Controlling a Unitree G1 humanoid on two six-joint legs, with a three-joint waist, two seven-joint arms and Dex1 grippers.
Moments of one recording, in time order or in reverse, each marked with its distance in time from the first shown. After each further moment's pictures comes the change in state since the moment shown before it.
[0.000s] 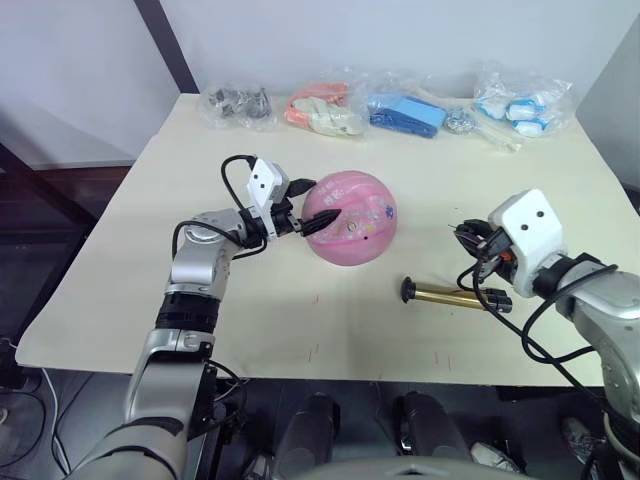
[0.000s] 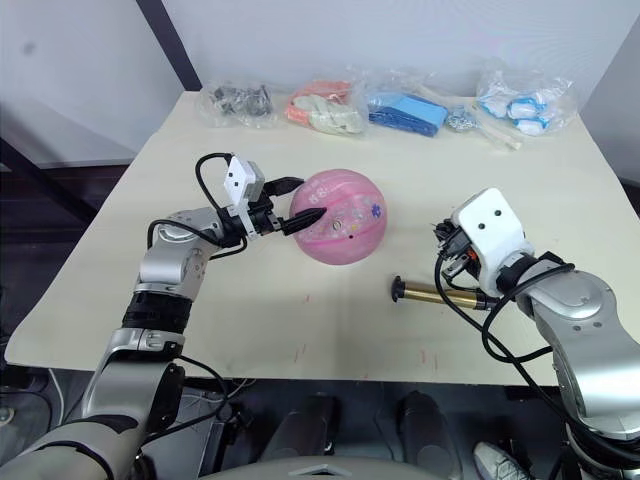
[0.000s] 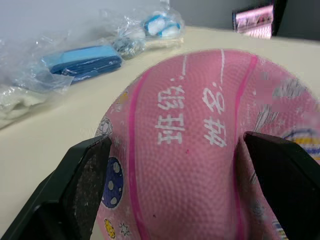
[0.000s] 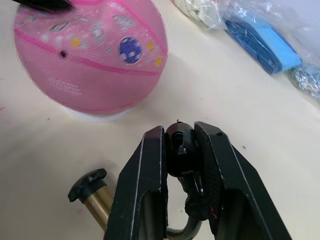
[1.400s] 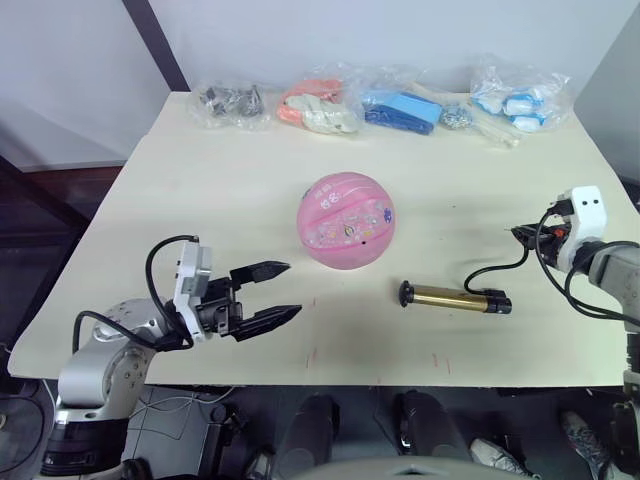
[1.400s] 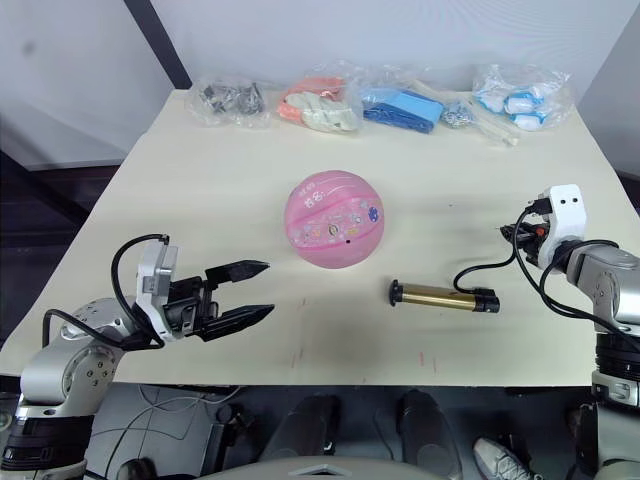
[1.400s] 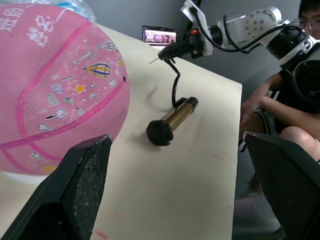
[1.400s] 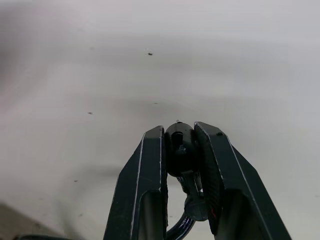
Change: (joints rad) left arm 0.627 0.216 0.197 -0.541 -0.348 0.154 -0.242; right arm -0.141 -0.091 -0.170 0.942 0.180 -0.301 0.045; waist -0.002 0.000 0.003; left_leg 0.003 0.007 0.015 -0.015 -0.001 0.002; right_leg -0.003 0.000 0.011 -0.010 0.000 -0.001
